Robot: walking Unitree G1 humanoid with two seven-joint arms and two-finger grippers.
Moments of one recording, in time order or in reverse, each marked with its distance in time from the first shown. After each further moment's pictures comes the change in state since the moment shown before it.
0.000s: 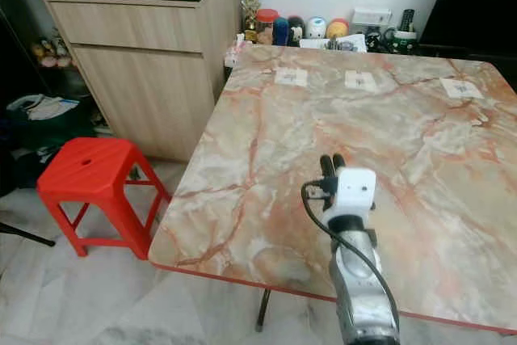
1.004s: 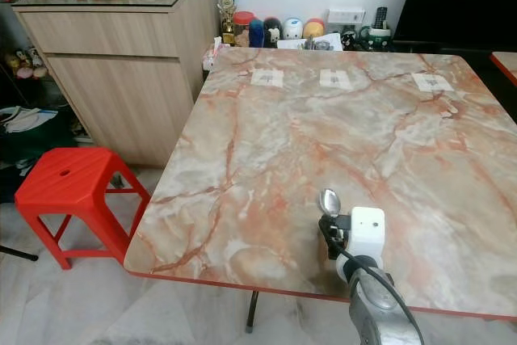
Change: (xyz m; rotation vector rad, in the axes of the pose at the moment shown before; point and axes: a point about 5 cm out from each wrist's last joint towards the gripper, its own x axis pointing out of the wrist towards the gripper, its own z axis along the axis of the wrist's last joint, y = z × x) left arm -0.003 0.000 -0.008 0.017 0.011 -0.020; right arm -0.039 -0.021 -0.036 0.066 0.435 -0.006
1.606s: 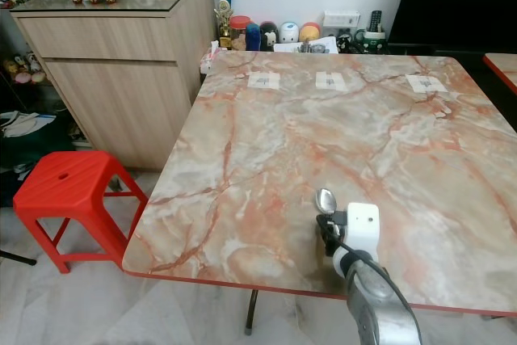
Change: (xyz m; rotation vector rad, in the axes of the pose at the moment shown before) left arm 0.002 -0.001 0.005 0.015 0.004 -0.007; right arm 0.014 0.003 0.004 0.016 0.032 0.031
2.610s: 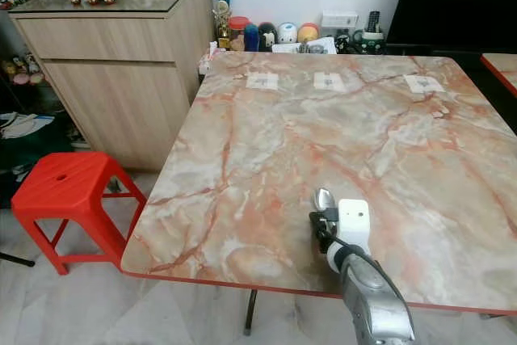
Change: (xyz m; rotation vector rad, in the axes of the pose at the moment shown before) left arm 0.000 -0.001 -0.001 -0.003 0.007 -0.010; right arm 0.012 0.003 -0.008 -0.030 0.053 0.028
